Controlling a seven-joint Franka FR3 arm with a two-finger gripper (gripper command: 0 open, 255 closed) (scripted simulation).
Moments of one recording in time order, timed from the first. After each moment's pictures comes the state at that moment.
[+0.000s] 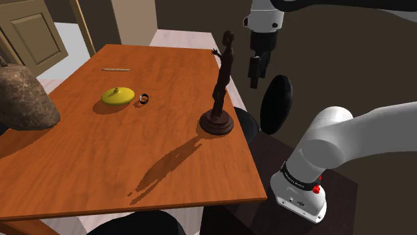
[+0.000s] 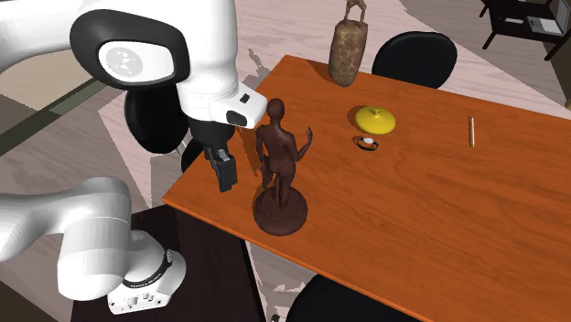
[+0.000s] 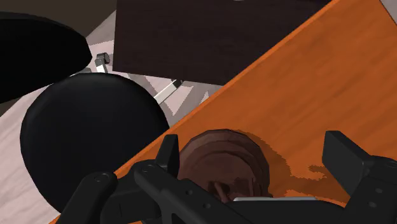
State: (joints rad) arm -0.02 -0.81 0.06 -2.41 0.00 1.45 -0.15
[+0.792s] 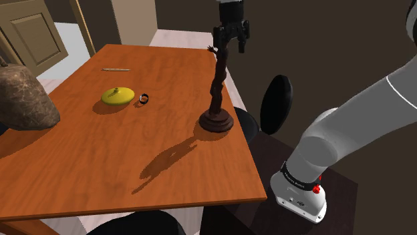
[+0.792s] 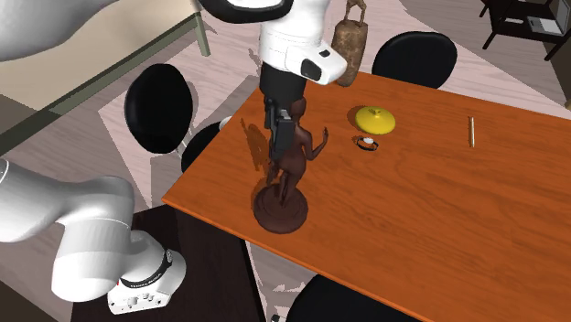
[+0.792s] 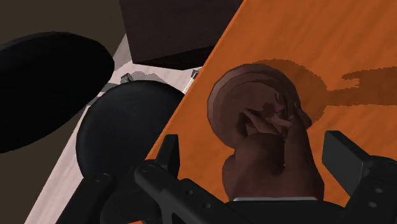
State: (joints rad) arm -0.13 -0.36 0.14 -1.93 -0.02 1.37 0.17
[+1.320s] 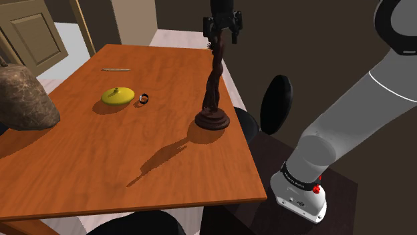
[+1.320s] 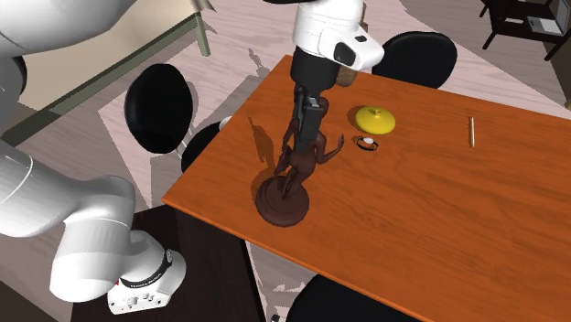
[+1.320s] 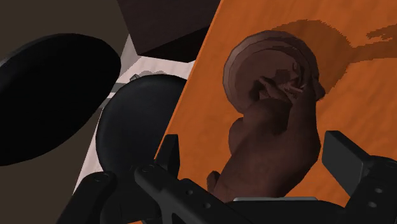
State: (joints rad) arm -0.16 -0.20 0.16 -1.73 -0.05 1.33 0.31
